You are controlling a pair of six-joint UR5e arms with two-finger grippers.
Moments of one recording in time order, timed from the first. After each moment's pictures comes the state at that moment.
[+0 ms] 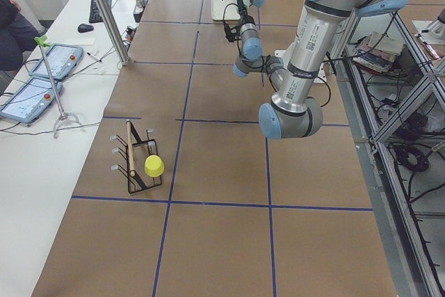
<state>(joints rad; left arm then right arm) -0.41 -2.08 -1.63 -3.38 -1.69 -2.15 0.56 -1.23 1.76 0.25 1.94 2.01</state>
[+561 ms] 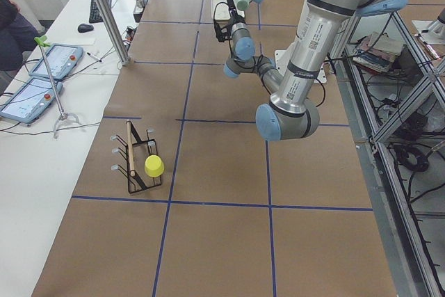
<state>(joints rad) -0.52 -2.07 -1.61 -3.37 -1.69 -2.15 0.61 -1.30 1.81 0.25 1.96 2.01</state>
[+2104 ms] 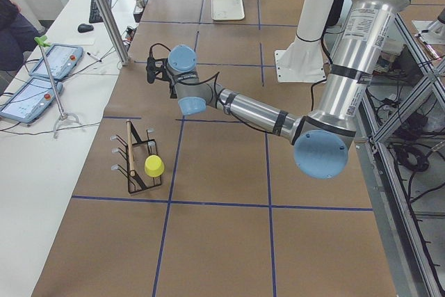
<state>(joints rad) -1.24 -1.80 -1.64 -2.44 -2.41 -1.14 1.11 -1.44 1.91 -0.88 2.39 1.16</state>
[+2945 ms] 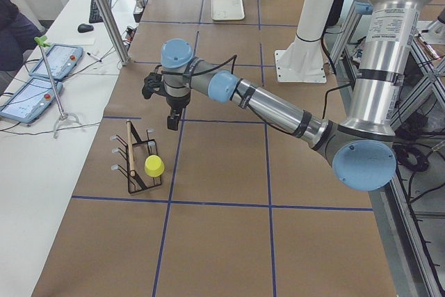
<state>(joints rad) -1.43 -1.69 -1.94 -1.43 -2.37 -0.18 1.10 -1.55 2.11 -1.62 2.16 0.54</state>
